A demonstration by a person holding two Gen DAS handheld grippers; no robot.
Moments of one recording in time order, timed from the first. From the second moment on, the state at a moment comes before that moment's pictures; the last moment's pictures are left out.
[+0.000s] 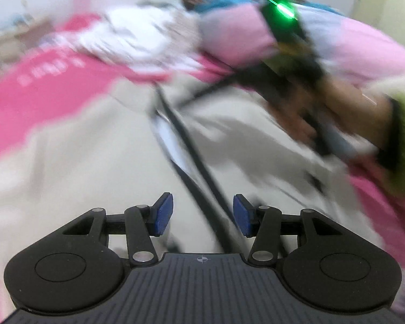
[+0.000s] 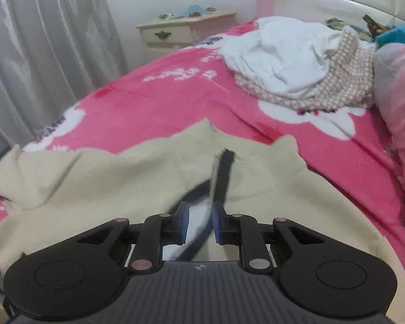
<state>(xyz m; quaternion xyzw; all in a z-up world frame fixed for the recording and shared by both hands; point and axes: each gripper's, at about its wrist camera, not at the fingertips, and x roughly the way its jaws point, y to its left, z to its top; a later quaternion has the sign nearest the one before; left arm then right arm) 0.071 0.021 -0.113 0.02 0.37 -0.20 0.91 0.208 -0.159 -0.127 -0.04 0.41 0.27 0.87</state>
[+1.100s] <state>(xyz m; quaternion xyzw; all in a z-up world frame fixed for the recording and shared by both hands) 0.126 -0.030 -0.200 0.32 0.28 -0.11 0.90 0.265 -0.146 -0.185 0.18 0.52 0.25 0.79</state>
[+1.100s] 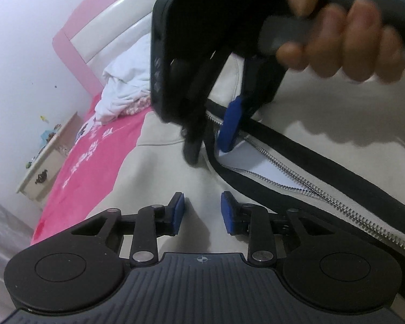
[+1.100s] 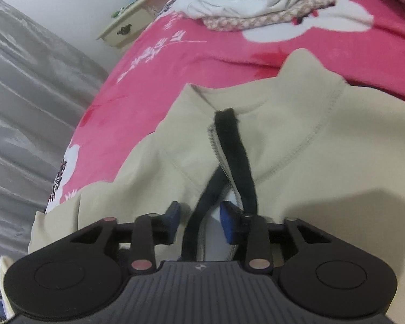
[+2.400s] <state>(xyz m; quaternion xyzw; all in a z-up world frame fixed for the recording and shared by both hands) 0.136 -0.004 -0.191 0.21 0.30 -0.13 0.92 0.269 -0.198 -0.221 0.43 0.49 0.36 0.67</state>
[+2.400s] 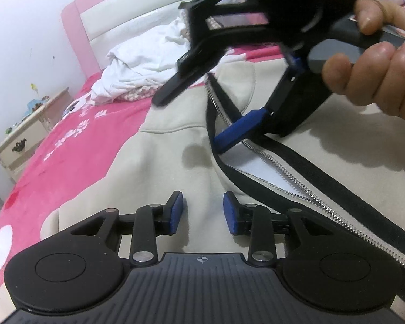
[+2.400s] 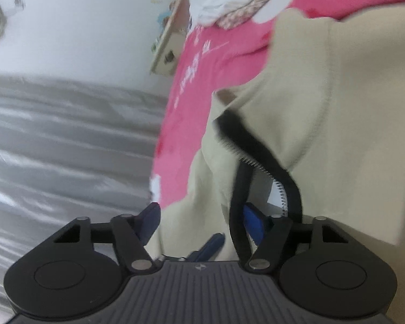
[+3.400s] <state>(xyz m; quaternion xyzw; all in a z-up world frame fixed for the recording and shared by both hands) 0.136 0.000 -0.190 0.21 0.30 -0.12 0.92 0.278 -0.176 -0.183 0.30 0.45 0.27 0.80</state>
